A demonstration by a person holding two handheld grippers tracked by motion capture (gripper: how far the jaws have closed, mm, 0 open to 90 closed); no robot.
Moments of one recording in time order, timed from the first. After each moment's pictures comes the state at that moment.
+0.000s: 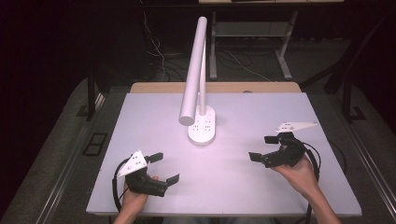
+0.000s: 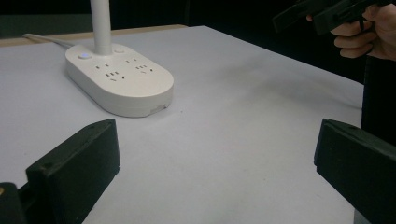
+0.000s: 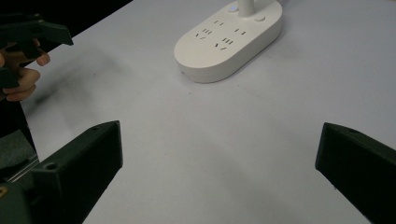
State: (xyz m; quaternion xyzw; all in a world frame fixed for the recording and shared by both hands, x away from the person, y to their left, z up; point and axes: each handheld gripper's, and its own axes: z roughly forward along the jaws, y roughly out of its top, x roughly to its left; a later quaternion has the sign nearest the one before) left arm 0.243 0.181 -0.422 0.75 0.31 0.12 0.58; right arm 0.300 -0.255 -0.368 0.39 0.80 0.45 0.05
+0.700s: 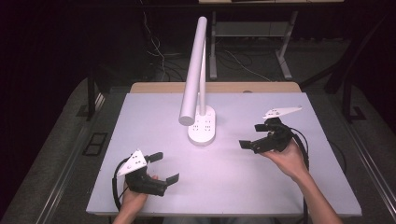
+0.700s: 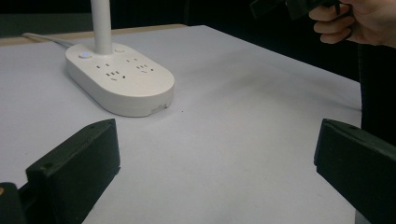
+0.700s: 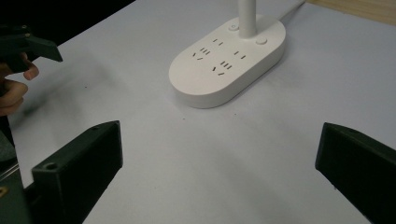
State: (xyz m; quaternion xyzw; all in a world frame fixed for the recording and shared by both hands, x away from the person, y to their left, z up) left arm 0.246 0.182 -0.422 0.75 0.31 0.11 0.58; right arm 0.339 -0.227 -0.354 0.38 0.81 0.44 0.05
